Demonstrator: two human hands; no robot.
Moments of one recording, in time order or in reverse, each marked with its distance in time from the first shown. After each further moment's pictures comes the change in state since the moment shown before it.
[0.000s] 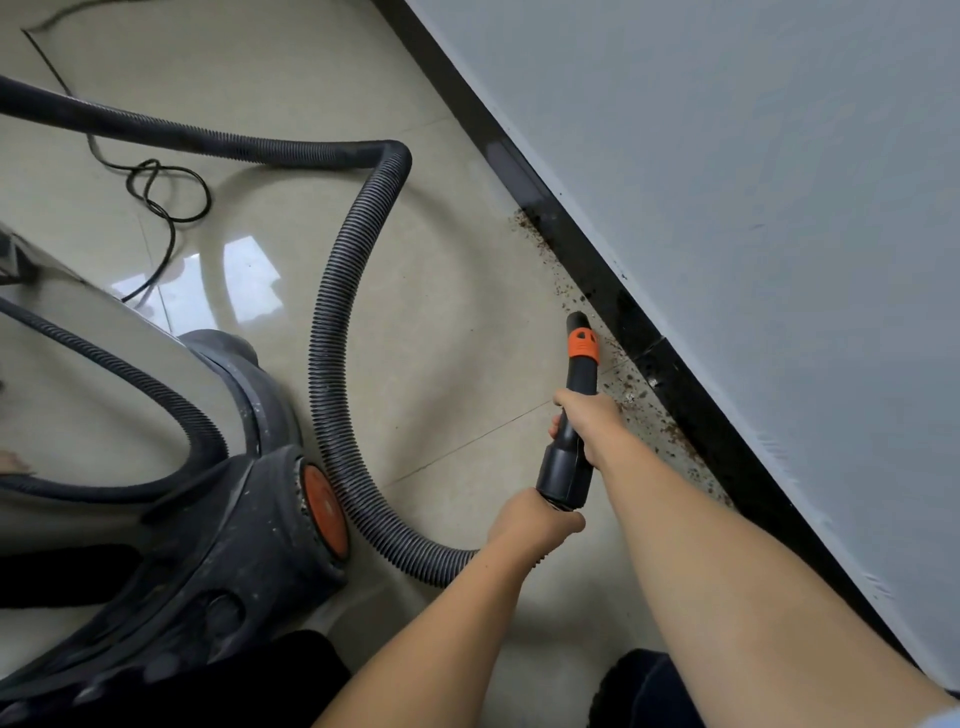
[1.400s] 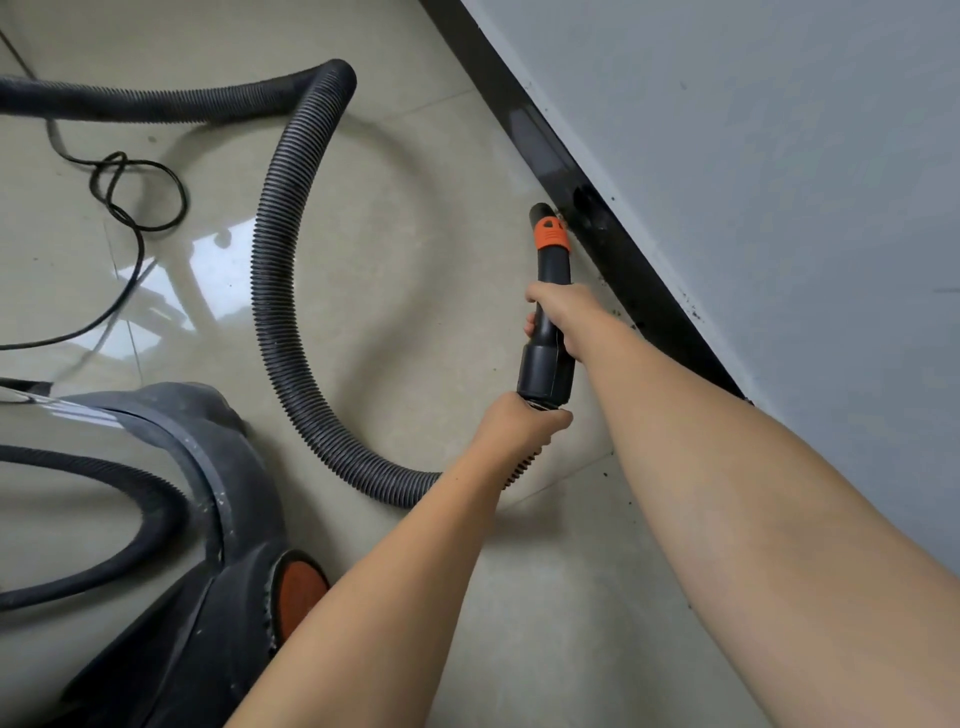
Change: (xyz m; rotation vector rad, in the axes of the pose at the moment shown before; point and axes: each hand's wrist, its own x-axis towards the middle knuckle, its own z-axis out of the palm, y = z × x) left_hand 0.117 0.093 -0.113 -0.146 0.132 0.108; right_hand 0.106 -0.144 0.098 -0.056 -0.172 -0.106
